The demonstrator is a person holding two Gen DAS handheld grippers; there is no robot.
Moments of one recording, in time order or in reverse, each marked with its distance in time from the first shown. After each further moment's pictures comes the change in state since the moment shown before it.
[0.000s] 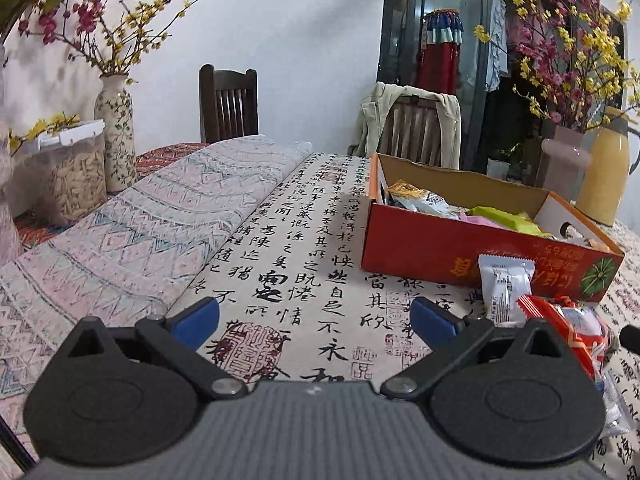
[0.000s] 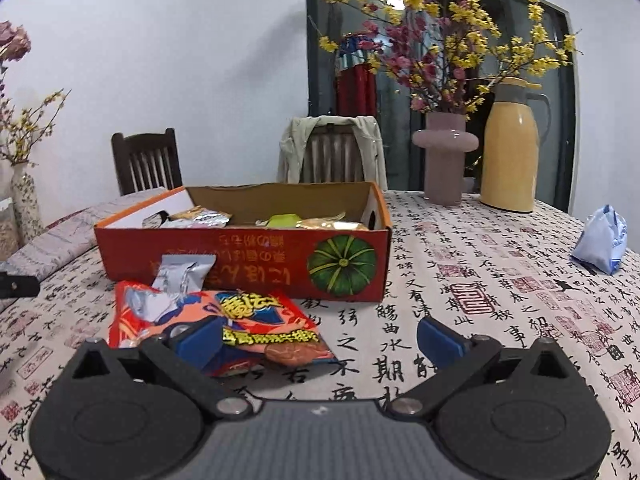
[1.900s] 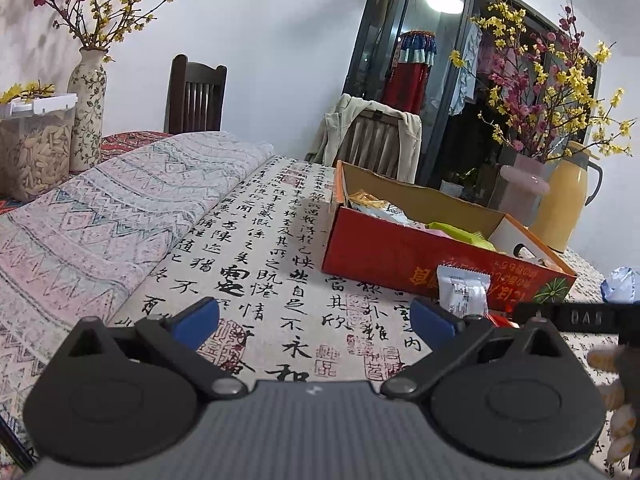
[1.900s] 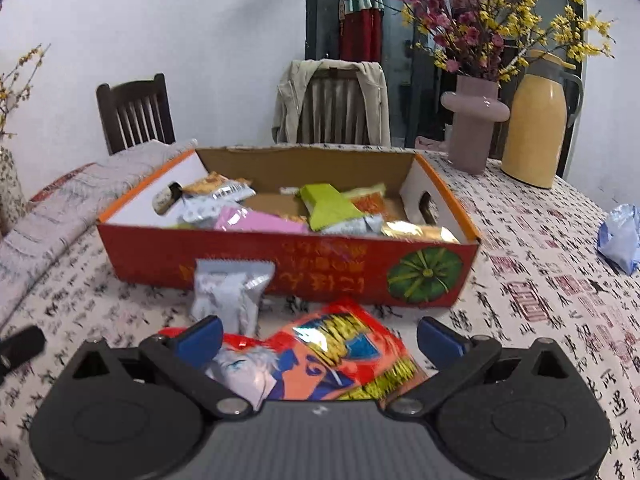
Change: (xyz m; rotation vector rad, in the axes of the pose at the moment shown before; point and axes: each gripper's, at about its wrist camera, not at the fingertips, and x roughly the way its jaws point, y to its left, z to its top) left arm -0.002 0.016 -0.008 -0.084 -0.024 -0.174; right arm 0.047 0.071 0.048 -0.003 0.212 -0.064
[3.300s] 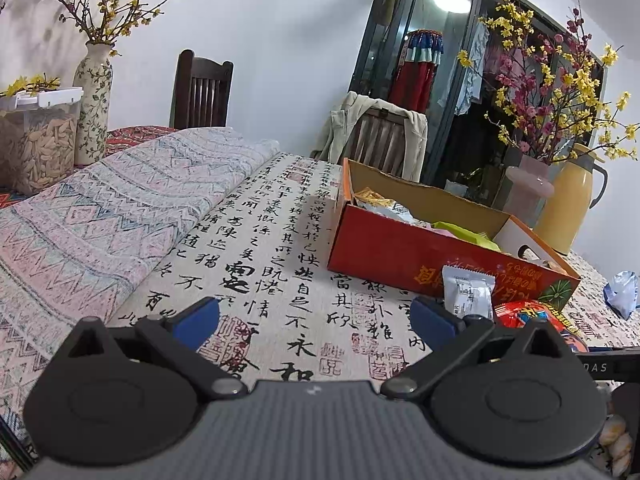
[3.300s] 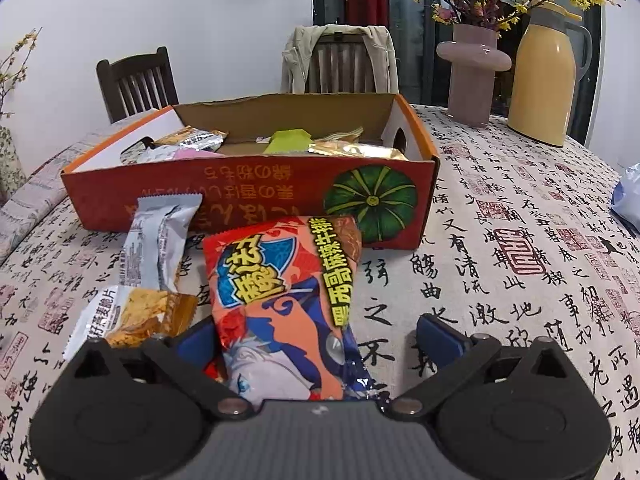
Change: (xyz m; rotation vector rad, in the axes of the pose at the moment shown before) left arm 0.002 0.001 0.000 -0.016 0.013 0.019; right arm 0.030 -0.059 -0.026 -0.001 0.083 0.081
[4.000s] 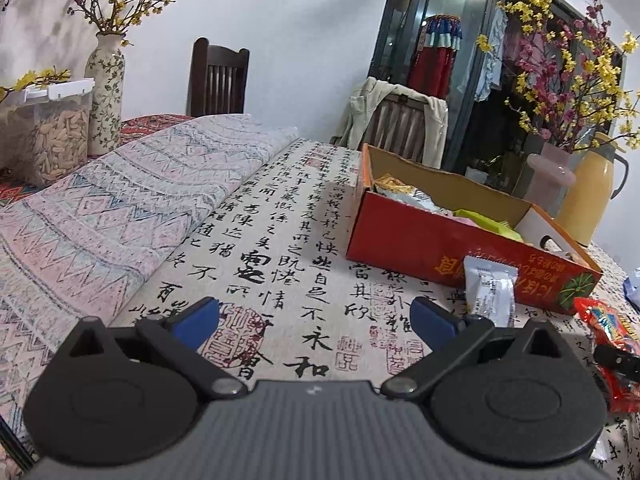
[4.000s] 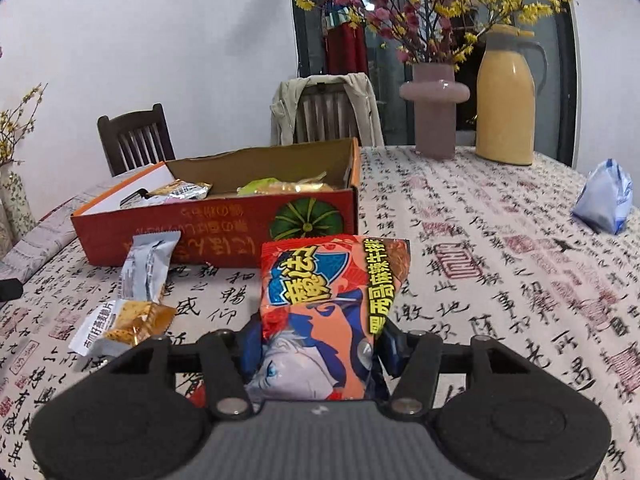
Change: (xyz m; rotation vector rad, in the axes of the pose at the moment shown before) left arm 0.009 -0.002 0.002 -0.003 0.047 0.072; right arm -0.042 -0.046 -0.024 0.063 -0.165 0.025
